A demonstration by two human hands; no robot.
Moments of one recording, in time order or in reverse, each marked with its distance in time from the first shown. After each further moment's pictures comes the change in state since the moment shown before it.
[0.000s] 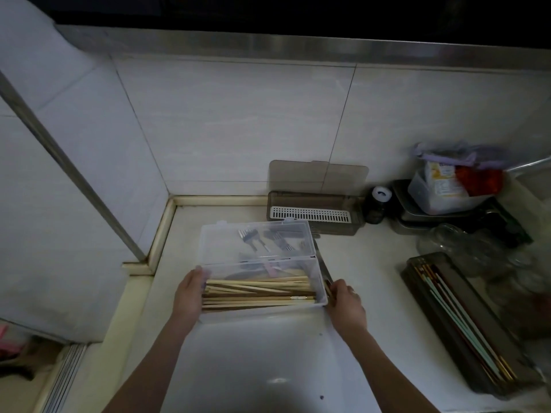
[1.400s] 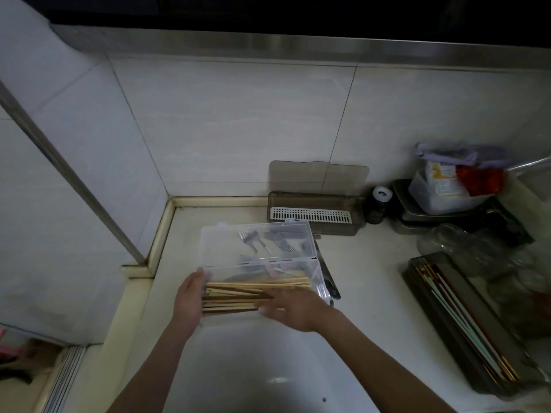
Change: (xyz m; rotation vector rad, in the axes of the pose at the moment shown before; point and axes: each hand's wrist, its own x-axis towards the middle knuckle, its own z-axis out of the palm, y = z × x) left_hand 0.009 -0.006 0.001 0.005 -0.013 0.008; right_hand -0.012 -0.078 0.003 -0.241 -0.465 -0.695
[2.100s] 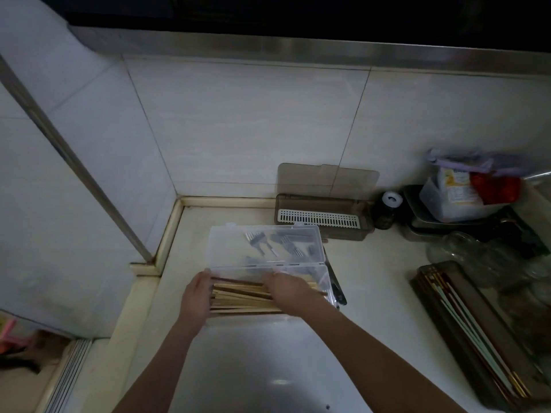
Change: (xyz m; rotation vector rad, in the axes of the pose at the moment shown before) left_hand -0.004 0.006 0.002 0.064 0.037 0.040; right_hand 0.043 -0.022 -0.015 -0.213 0.028 0.054
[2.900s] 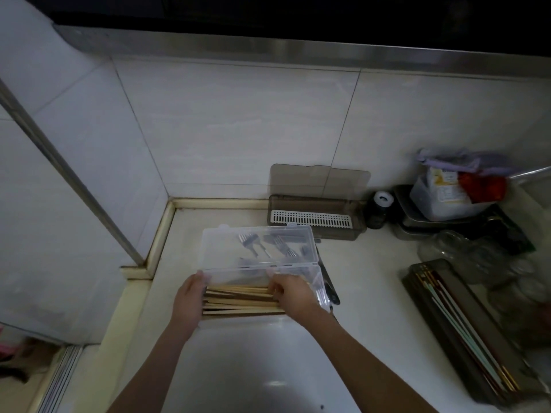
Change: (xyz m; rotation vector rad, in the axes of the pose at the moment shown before) left_hand -0.007 0.008 0.001 0.034 -0.005 0.086; right_hand -0.018 0.014 0.010 0.391 0.209 0.226
